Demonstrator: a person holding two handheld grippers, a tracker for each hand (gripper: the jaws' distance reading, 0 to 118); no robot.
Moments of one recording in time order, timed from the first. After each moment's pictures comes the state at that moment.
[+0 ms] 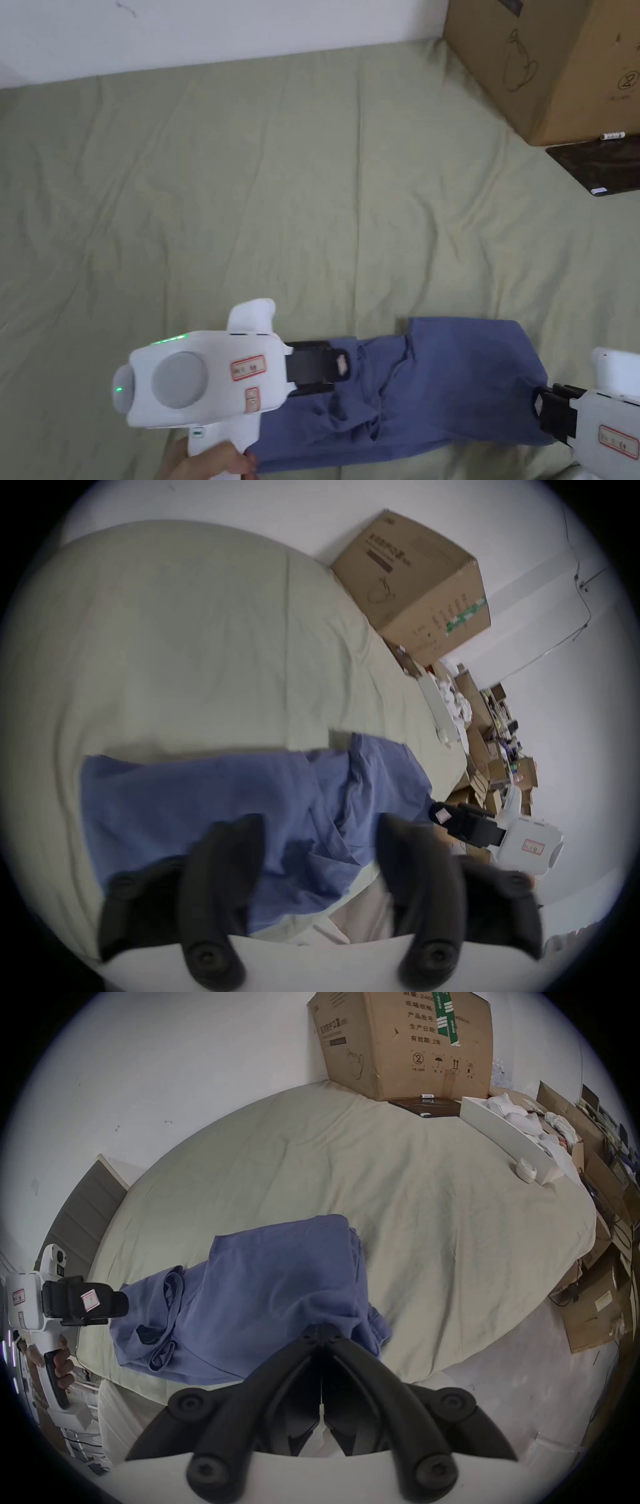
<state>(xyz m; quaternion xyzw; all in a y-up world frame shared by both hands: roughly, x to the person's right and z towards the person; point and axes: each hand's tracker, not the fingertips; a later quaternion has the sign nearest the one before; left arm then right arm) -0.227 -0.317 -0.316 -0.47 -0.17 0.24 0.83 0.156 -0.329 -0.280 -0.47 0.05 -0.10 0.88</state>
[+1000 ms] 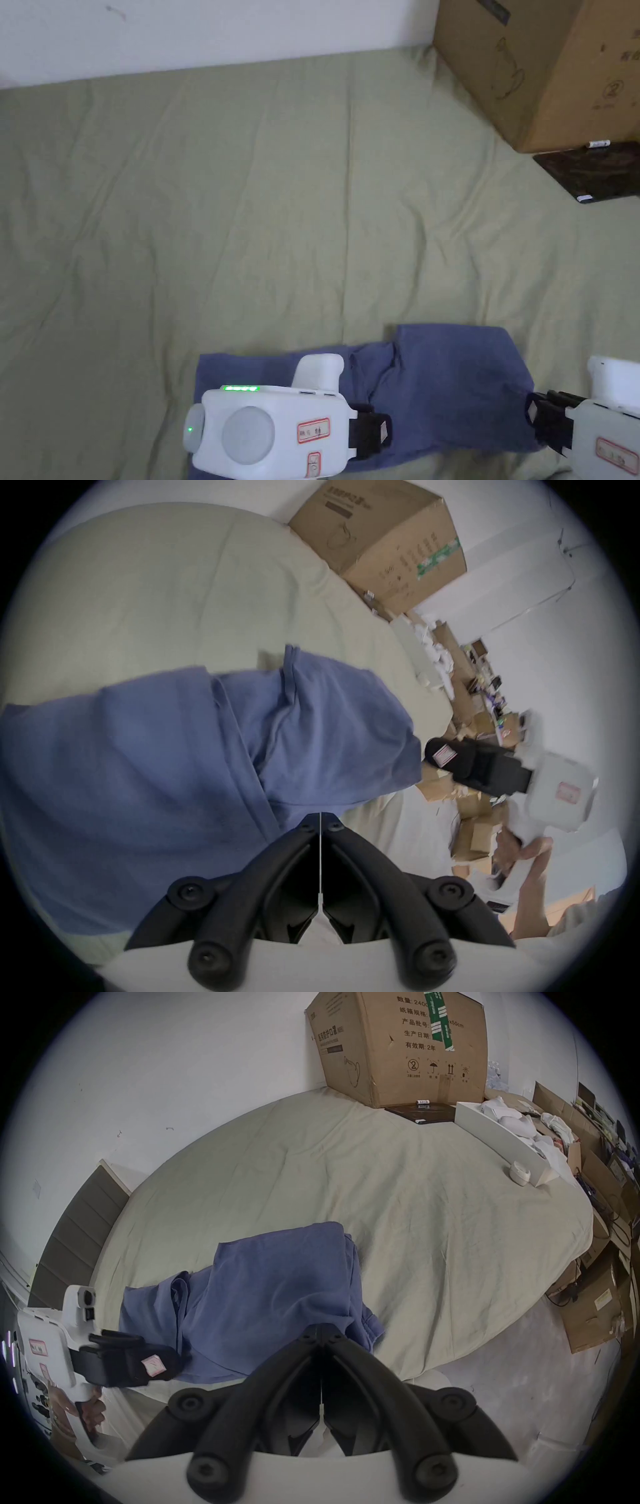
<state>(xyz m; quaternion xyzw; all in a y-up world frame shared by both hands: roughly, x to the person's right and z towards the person) -0.164 -0.354 -0.304 -0.51 -0.27 0.23 0.79 0.159 -0.318 -0.277 -0.46 0.05 -0.10 0.88</state>
